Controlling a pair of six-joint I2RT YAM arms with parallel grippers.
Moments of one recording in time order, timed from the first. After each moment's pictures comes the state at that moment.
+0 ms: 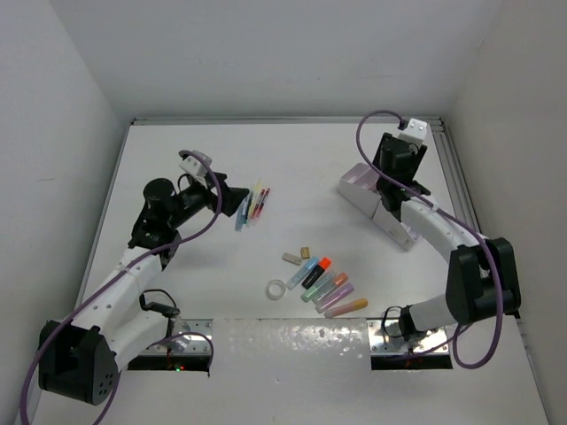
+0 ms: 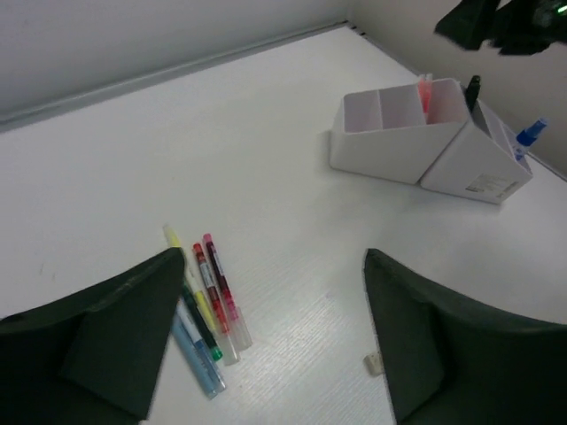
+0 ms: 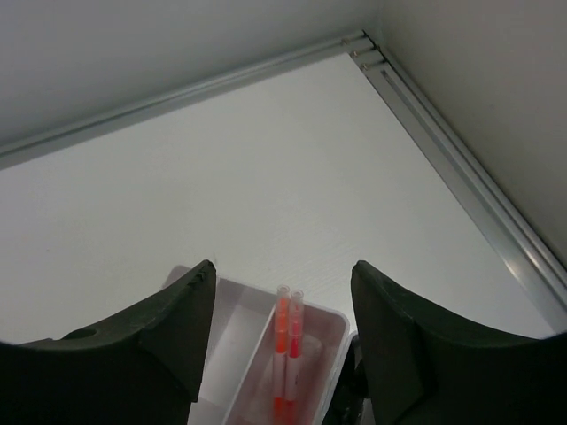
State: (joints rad) left arm -0.22 0.95 0.61 0.28 0.50 -0.13; right arm 0.23 1.46 0.88 0.22 0.66 0.23
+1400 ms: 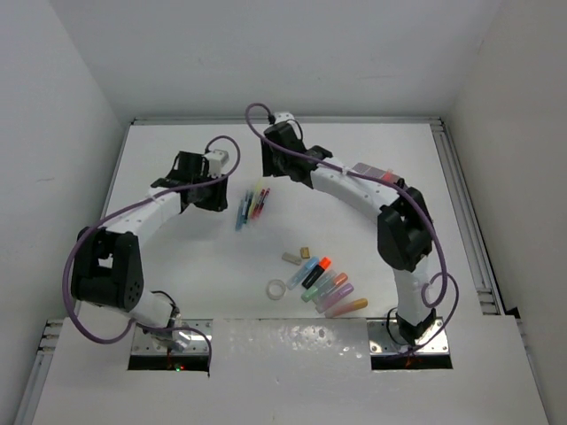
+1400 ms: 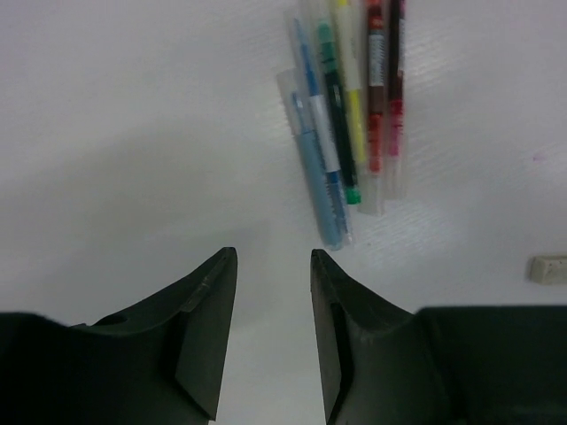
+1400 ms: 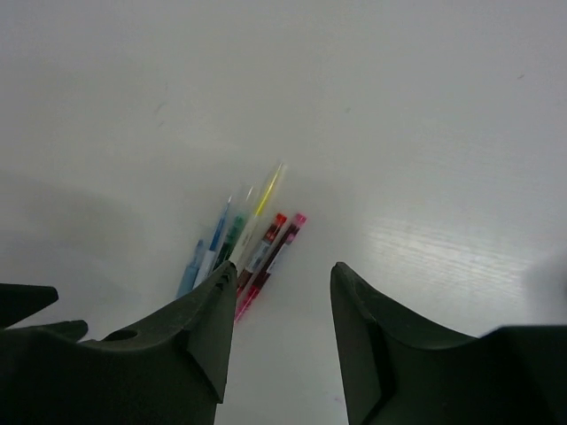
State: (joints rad) left arm -0.15 1.50 0.99 -0.40 0.21 0.04; right arm 0.69 1.99 1.71 -0.37 0.28 0.39
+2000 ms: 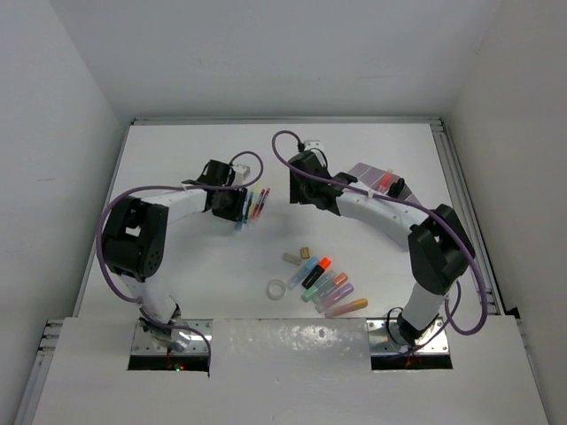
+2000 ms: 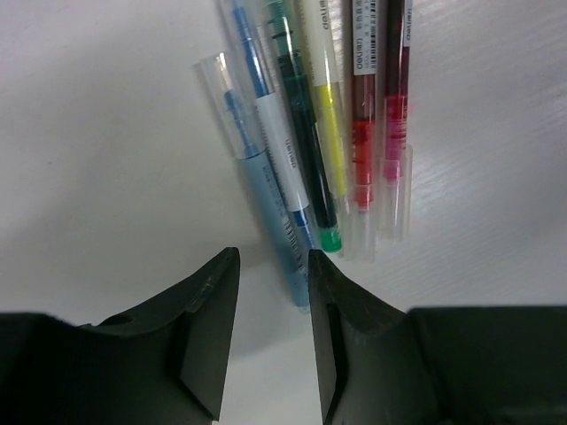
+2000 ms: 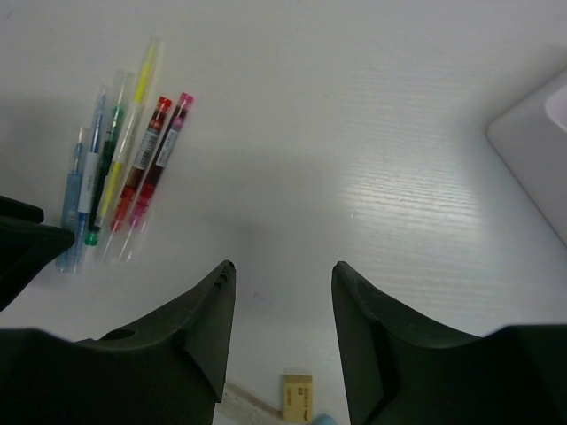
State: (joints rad) left arm -0.28 1.74 1.01 -0.31 0.16 0.00; right arm 0.71 1.76 1.28 -0.34 0.36 0.49
